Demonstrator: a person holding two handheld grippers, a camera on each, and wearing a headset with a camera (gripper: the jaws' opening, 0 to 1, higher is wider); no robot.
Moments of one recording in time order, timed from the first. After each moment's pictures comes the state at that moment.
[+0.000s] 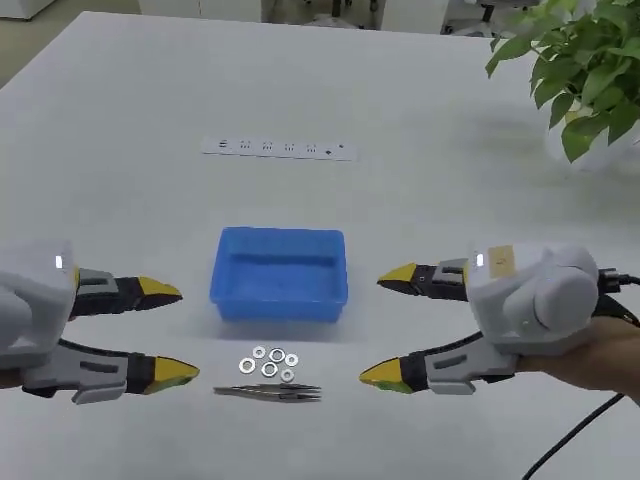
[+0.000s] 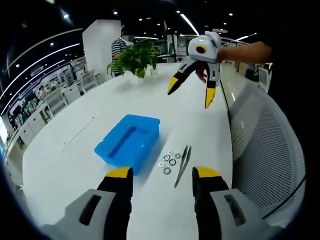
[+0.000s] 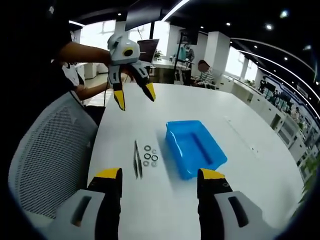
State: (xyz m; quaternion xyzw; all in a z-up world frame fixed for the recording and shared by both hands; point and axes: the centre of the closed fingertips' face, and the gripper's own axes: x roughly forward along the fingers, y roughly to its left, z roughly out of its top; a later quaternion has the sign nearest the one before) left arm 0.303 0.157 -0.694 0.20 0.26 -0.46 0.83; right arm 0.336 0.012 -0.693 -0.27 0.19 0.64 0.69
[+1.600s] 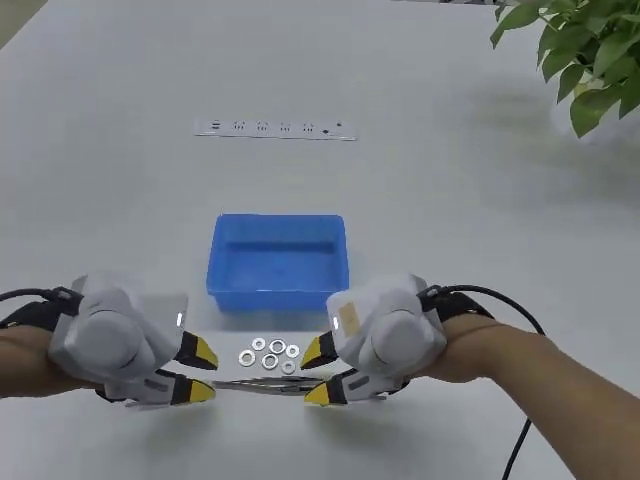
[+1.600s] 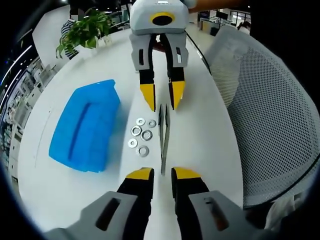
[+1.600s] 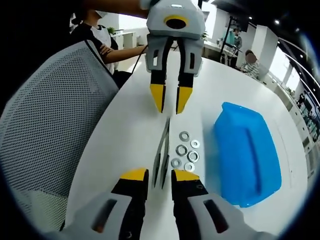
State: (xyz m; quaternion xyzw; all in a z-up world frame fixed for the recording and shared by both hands) left arm 0.290 0.140 -0.788 0.33 0.35 -0.55 0.68; right arm 0.296 0.066 -0.798 -0.37 0.22 0.73 0.53
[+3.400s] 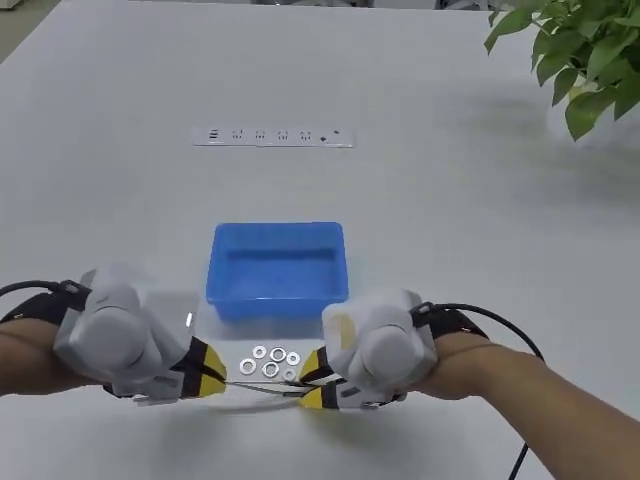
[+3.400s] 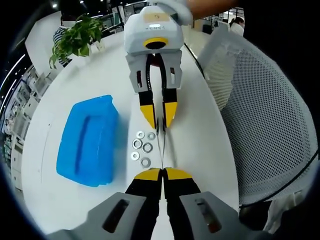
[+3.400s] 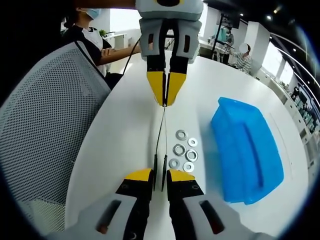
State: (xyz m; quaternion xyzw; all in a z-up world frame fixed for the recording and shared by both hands) left arm 0.291 0.128 -0.762 0.35 0.33 -0.57 0.66; right arm 0.300 0.071 -0.801 -0.35 0.23 0.71 0.57
